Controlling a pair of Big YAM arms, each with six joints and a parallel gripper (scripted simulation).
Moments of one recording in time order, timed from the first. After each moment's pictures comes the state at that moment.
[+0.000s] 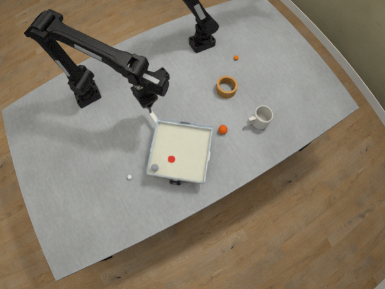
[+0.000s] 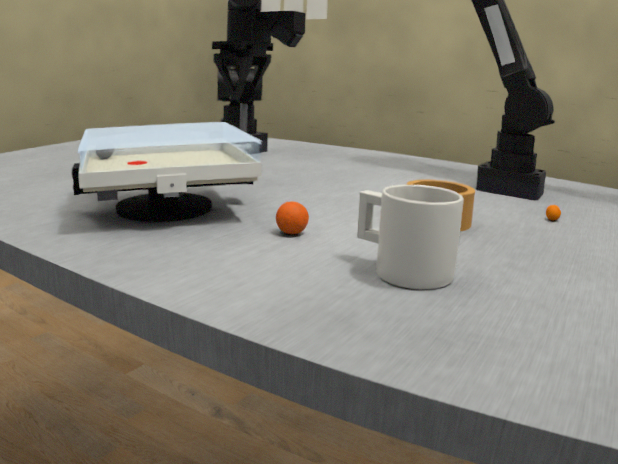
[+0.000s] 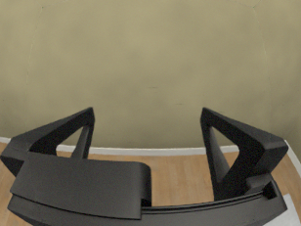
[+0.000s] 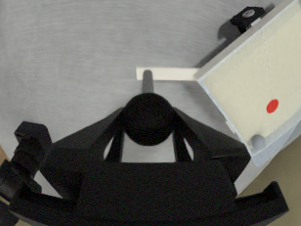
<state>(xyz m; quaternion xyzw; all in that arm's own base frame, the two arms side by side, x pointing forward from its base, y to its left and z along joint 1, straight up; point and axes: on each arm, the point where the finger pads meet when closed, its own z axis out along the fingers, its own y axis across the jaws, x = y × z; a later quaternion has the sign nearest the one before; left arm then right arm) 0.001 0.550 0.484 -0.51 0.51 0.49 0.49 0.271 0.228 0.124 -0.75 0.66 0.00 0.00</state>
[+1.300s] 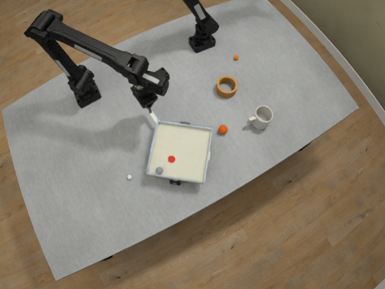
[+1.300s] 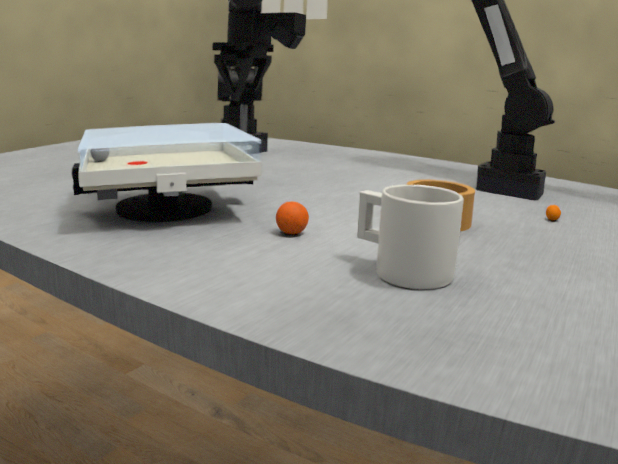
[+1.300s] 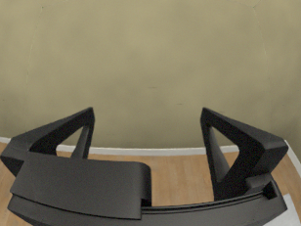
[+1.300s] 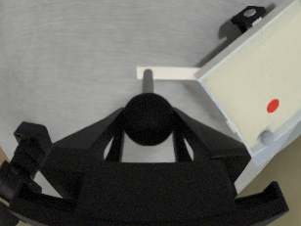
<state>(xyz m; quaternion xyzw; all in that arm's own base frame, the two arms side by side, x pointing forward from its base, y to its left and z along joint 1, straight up) 0.001 0.550 0.484 -0.51 0.51 0.49 0.49 0.270 0.228 0.122 -0.75 0.66 0.00 0.00</state>
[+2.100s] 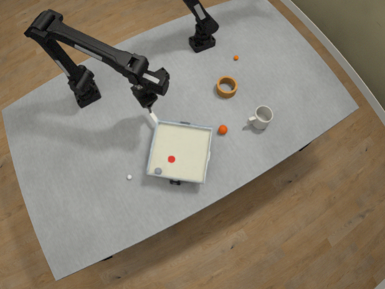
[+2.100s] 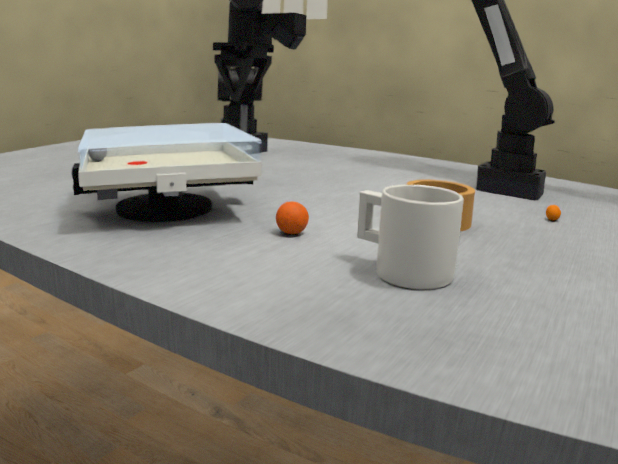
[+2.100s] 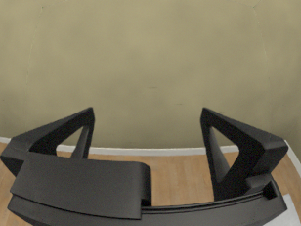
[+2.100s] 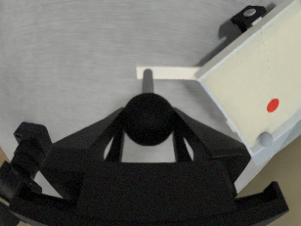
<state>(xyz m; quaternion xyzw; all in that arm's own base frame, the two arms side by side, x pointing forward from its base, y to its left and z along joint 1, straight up) 0.001 0.550 0.484 -0.51 0.51 0.49 0.49 0.270 0.228 0.122 -0.75 0.66 0.00 0.00</state>
